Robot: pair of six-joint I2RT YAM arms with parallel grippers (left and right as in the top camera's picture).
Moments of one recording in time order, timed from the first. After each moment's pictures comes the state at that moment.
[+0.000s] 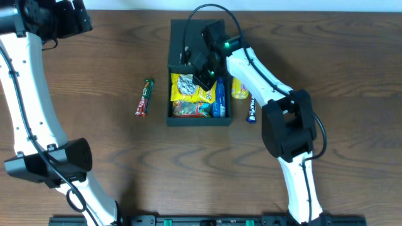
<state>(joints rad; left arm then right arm) 0.22 1.99 2.44 -1.41 0.18 -0.09 0.46 2.36 1.99 -0.90 -0.42 -0.50</state>
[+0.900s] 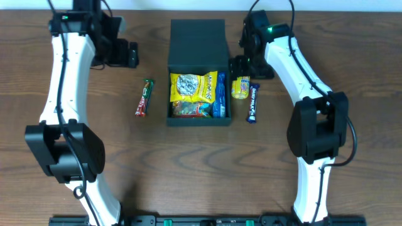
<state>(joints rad) 0.03 1.99 1.95 -1.24 0.18 0.12 0.26 2.24 1.94 -1.13 -0.10 0.20</state>
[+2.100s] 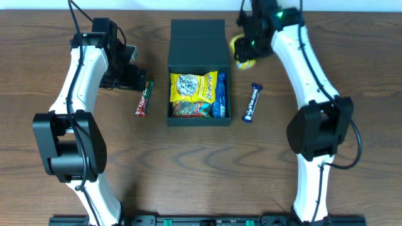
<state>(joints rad) 0.02 2.00 1.67 -1.14 0.15 0.16 0.24 2.27 2.27 -1.22 -0.16 -0.12</state>
